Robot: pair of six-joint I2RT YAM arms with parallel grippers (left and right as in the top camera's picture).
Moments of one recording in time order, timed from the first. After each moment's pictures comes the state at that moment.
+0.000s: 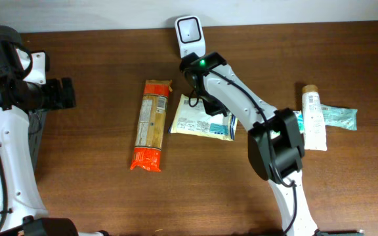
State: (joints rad) left arm 0.30 1.59 1.66 -1.14 0.08 0.16; right arm 0.52 2.34 2.05 -1.41 0.44 0.38
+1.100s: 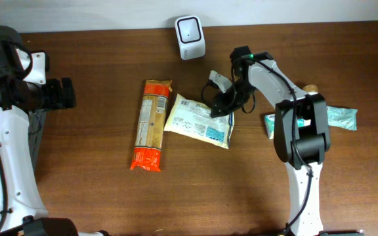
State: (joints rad) left arm 0.30 1.59 1.66 -1.14 0.08 0.16; right arm 0.22 2.36 1.83 -1.08 -0.51 -0.40
